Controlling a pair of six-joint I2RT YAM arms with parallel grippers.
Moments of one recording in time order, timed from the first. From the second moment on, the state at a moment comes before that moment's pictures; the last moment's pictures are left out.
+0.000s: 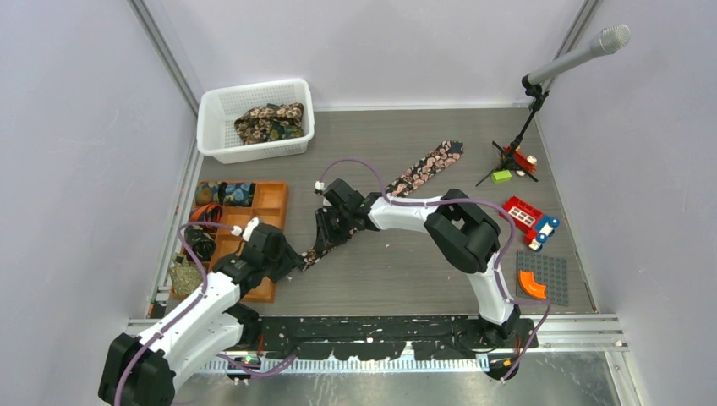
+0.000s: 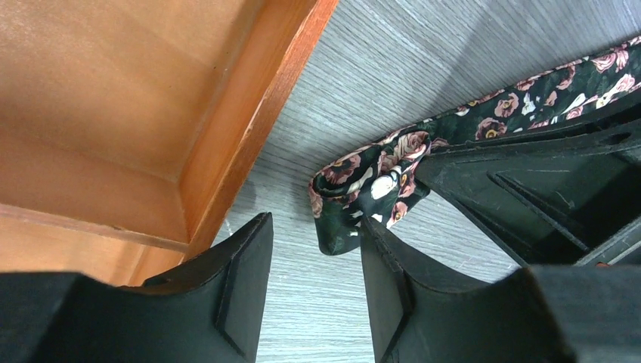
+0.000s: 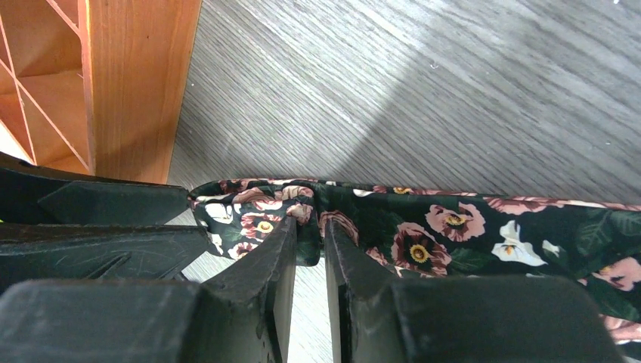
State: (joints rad) left arm -0.46 0.81 0.37 -0.52 -0.12 -1.06; right arm 0.92 2.09 1.39 -0.20 -0.35 0.63
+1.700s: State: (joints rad) left arm -0.50 0.77 0.36 -0.57 -0.08 -1.09; right arm 0.91 1.86 1.26 -0.26 -0.34 0.61
